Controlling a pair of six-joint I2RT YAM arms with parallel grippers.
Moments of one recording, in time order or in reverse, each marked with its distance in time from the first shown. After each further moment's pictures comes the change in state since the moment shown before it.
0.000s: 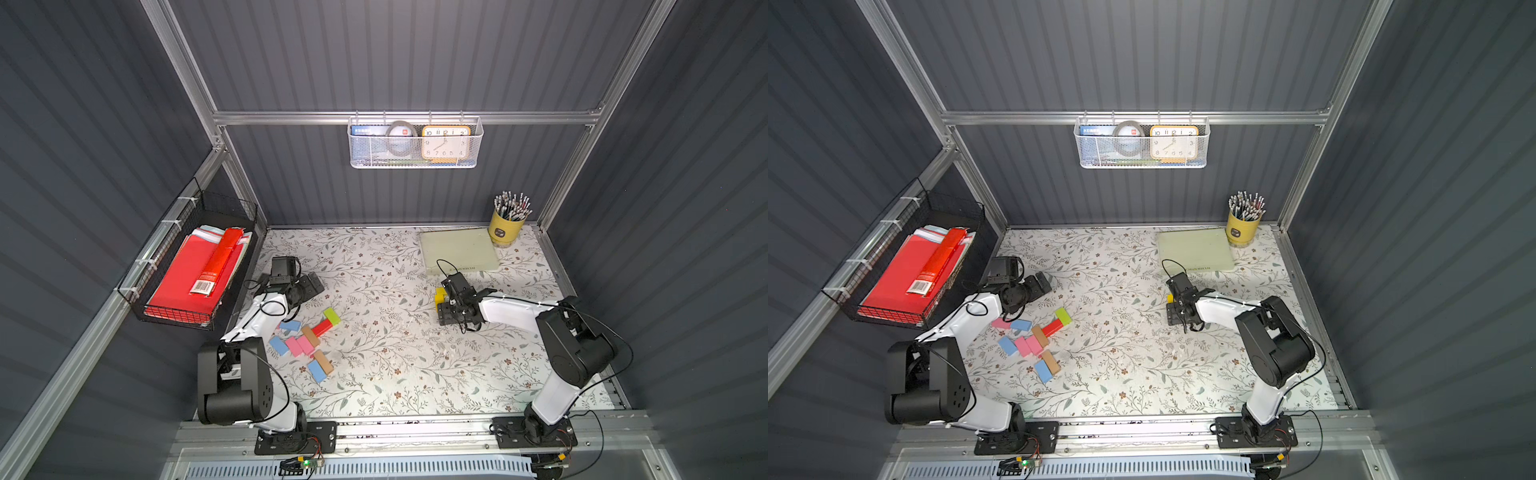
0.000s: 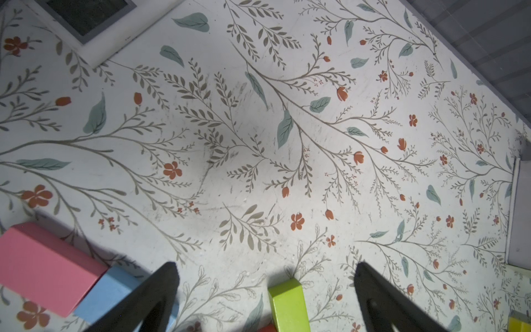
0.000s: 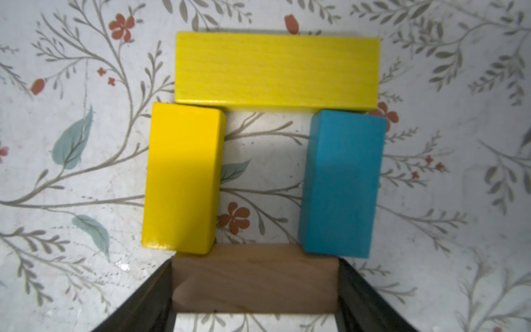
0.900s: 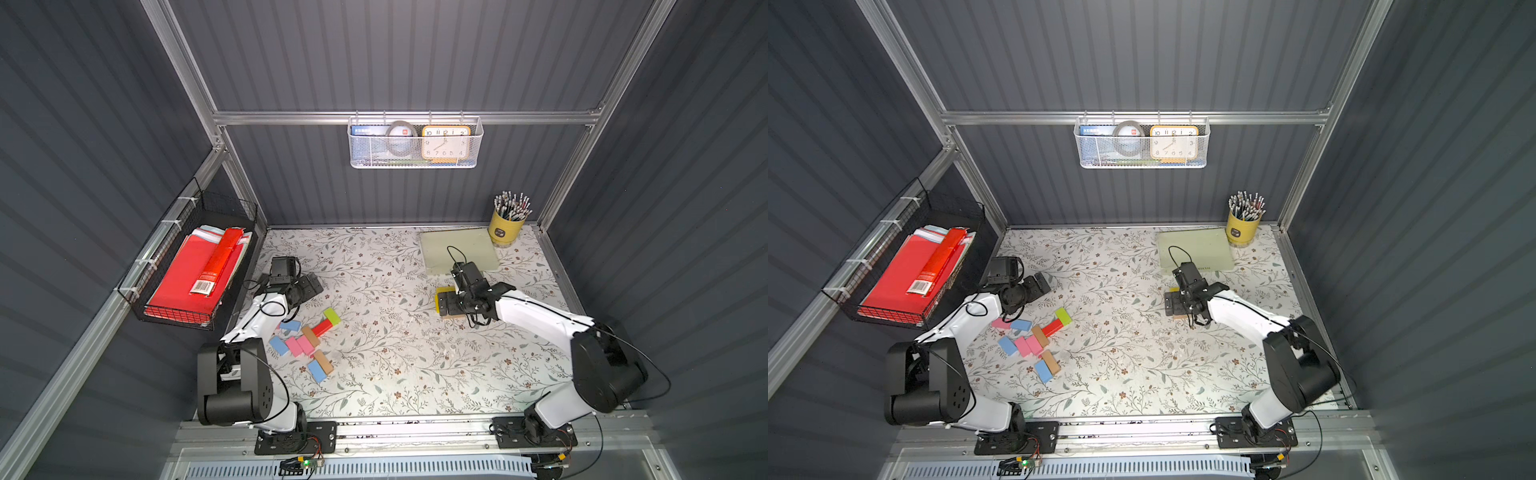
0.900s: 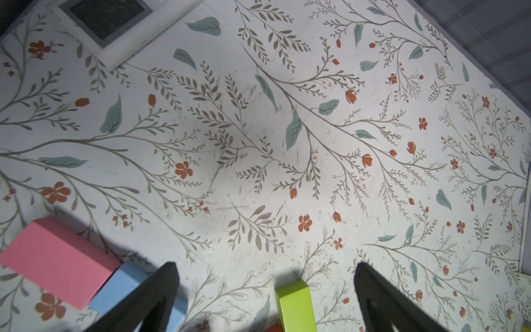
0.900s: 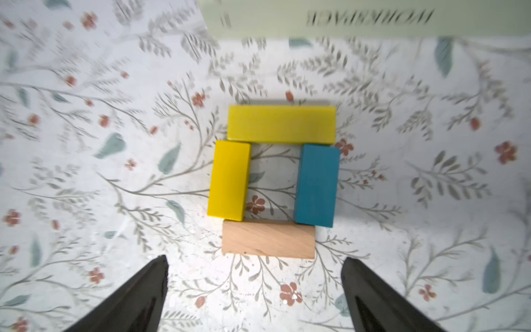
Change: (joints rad) left arm 0.000 -0.015 0.000 -0.028 -0.051 -0.013; right arm -0.015 -0.251 0.047 -0.101 -0.050 -0.006
